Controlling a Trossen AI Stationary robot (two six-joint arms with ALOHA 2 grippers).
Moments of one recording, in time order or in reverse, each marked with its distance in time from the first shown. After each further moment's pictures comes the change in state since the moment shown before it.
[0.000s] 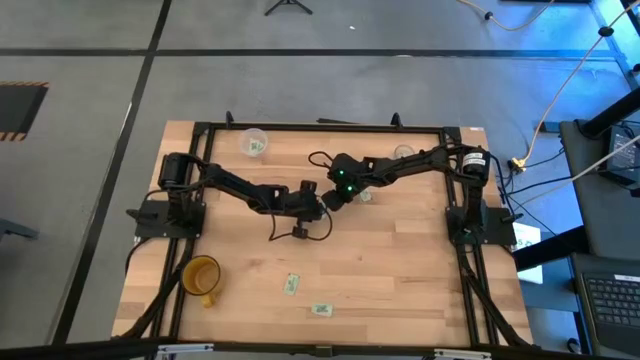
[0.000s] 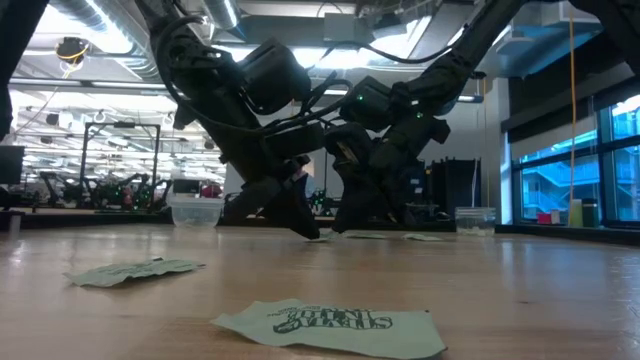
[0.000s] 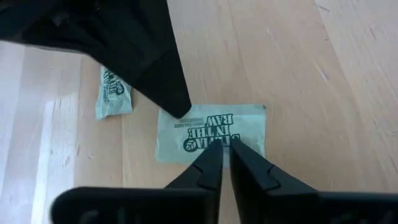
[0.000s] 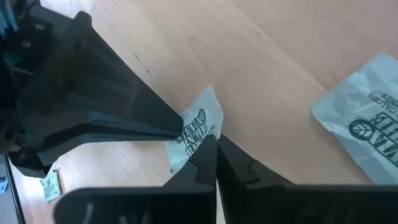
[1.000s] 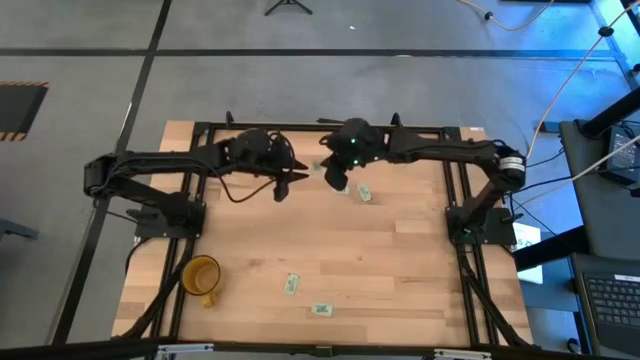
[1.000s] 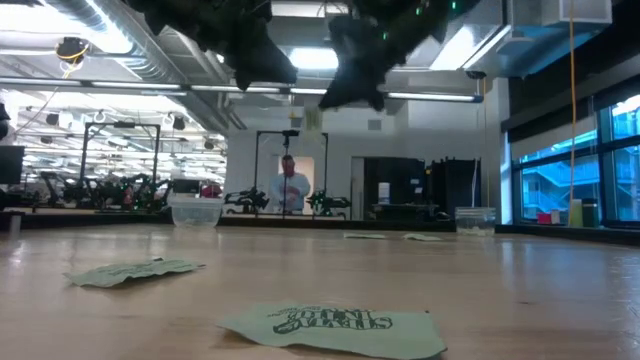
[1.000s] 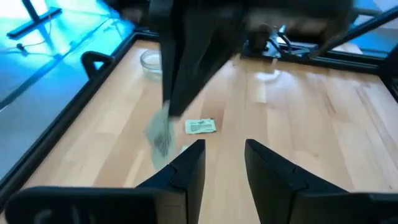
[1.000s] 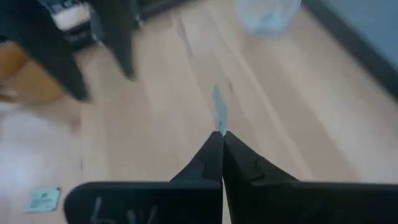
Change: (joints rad) left arm 0.259 -0.628 0.002 -0.225 0.344 -0.384; right arm 0.001 -0.281 0.316 -0.331 0.270 -0.488
